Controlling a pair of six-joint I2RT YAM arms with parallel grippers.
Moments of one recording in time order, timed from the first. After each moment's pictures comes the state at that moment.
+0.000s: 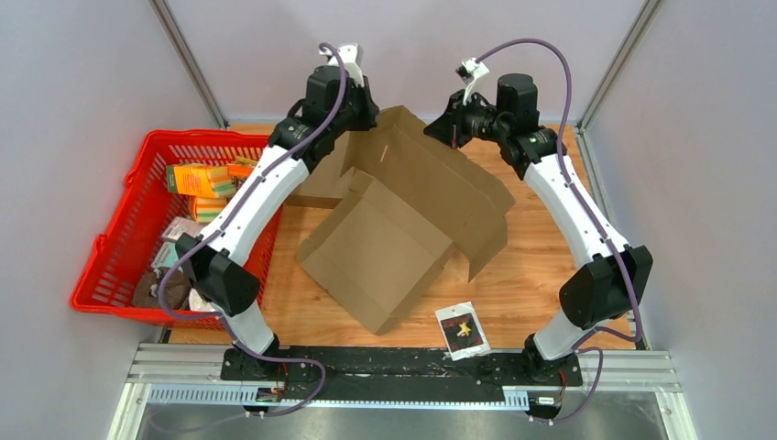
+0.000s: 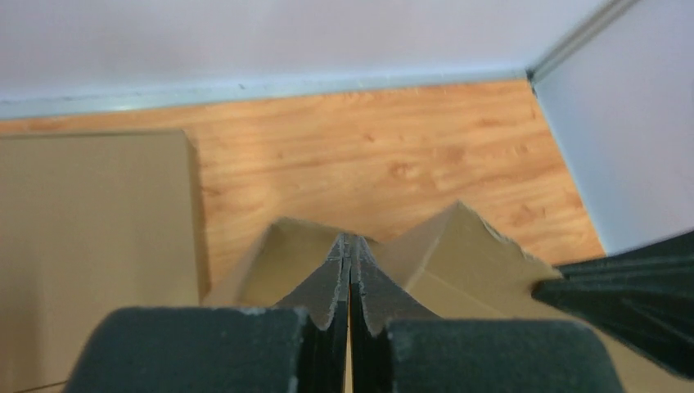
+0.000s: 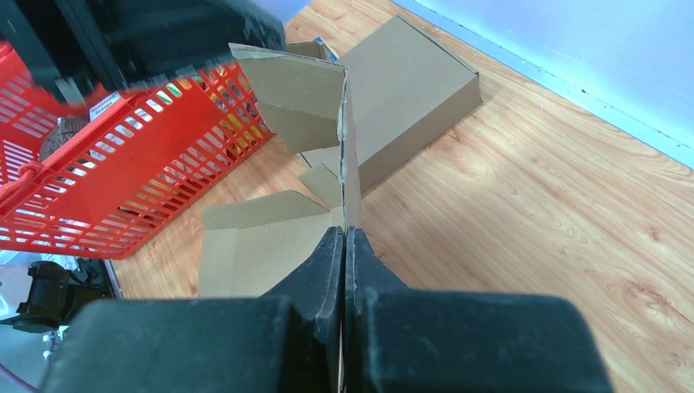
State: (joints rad) left arm -0.51 1.70 1.89 -0.47 -0.09 -0.36; right arm 0.32 1.62 1.67 -0.34 -0.64 0.12
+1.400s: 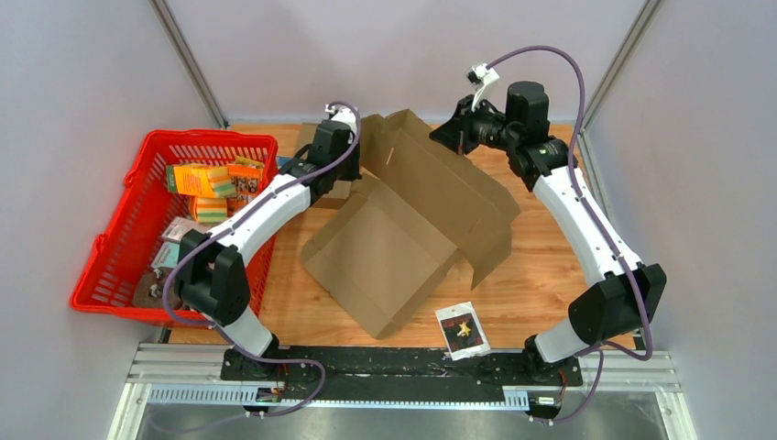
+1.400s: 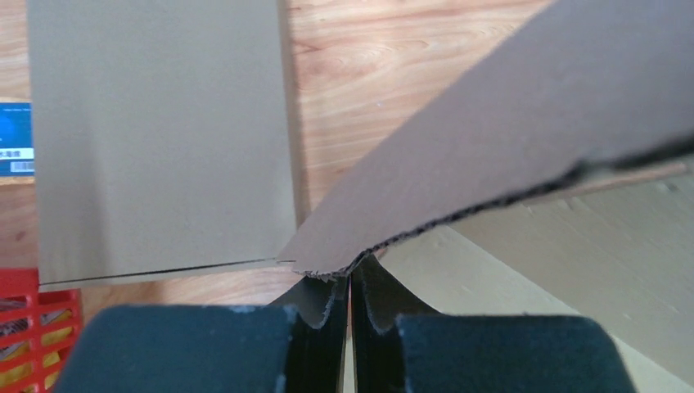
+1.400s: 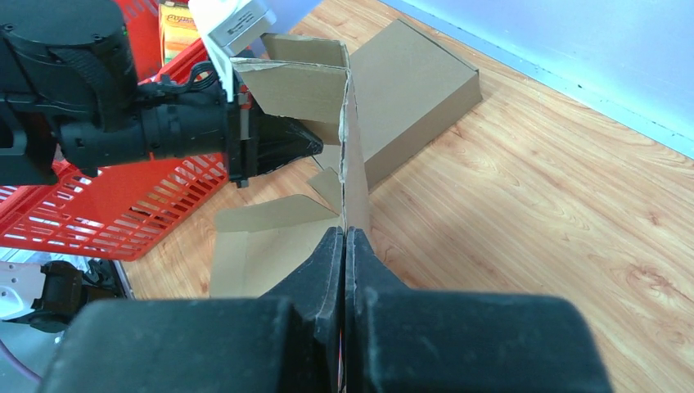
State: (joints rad) left arm -0.48 1.61 1.36 -0.32 -0.14 -0.24; right arm 0.31 1.52 1.58 -0.32 -0.62 0.15
